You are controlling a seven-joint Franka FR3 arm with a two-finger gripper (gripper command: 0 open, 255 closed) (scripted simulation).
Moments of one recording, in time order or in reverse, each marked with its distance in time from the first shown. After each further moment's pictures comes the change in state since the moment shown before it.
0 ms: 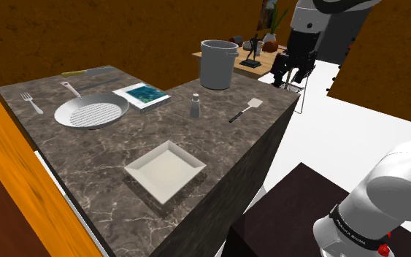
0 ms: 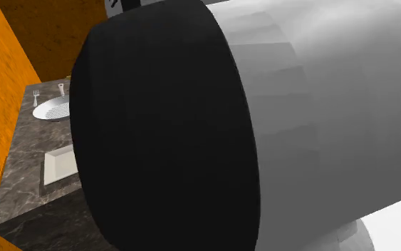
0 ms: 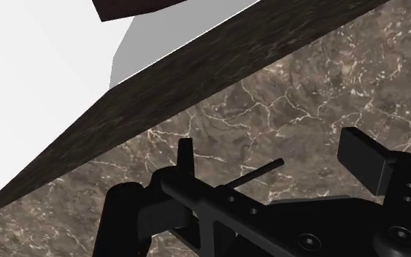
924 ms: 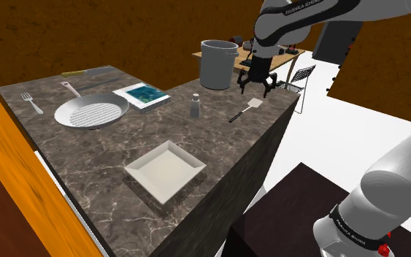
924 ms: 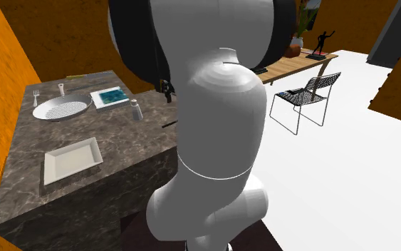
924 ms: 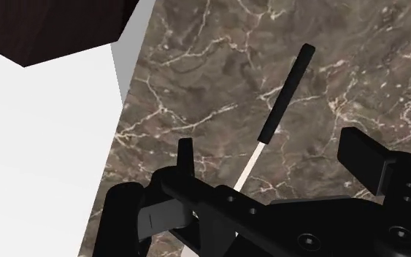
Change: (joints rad) arm -0.126 0.523 0.038 0.202 0.076 0.280 0.573
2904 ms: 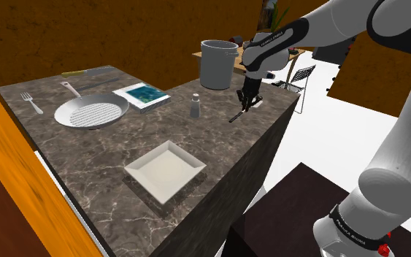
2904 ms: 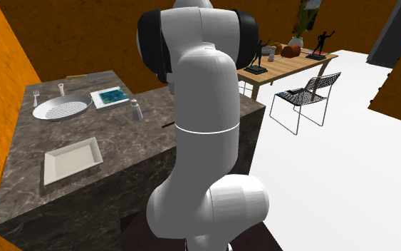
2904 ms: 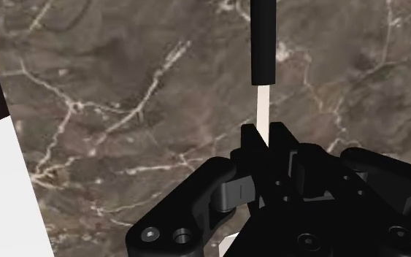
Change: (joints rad) arm -0.051 0.347 -0.051 0.132 0.064 0.203 0.296
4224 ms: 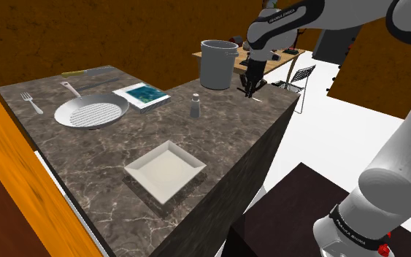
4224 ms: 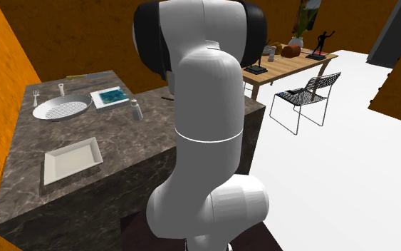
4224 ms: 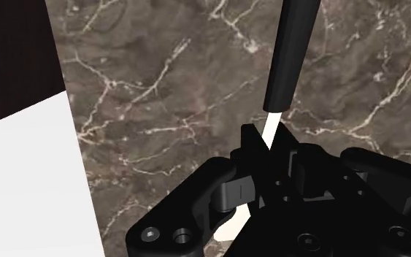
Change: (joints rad) arm 0.000 -0.087 -0.002 0.093 -0.010 -0.180 0.014
